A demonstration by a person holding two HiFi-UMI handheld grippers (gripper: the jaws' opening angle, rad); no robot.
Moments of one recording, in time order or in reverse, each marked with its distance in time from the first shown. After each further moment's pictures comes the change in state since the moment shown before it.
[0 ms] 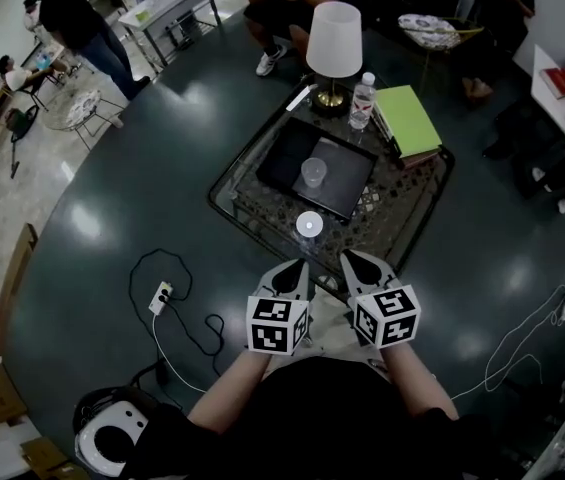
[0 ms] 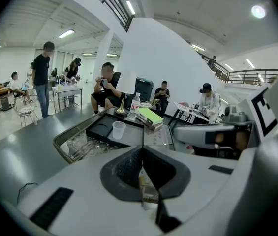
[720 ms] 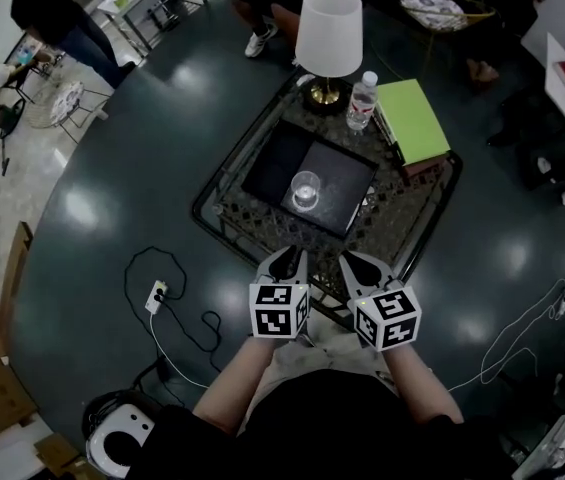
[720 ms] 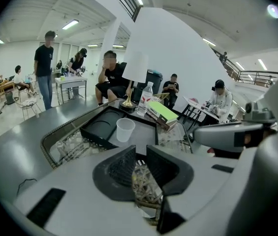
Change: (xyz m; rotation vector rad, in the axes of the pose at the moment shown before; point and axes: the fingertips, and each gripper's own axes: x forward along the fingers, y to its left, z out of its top) left arm 0.107 0.046 0.019 -0.064 0.084 0.053; right arm 0.060 -0.058 0.012 0.038 0.099 0.009
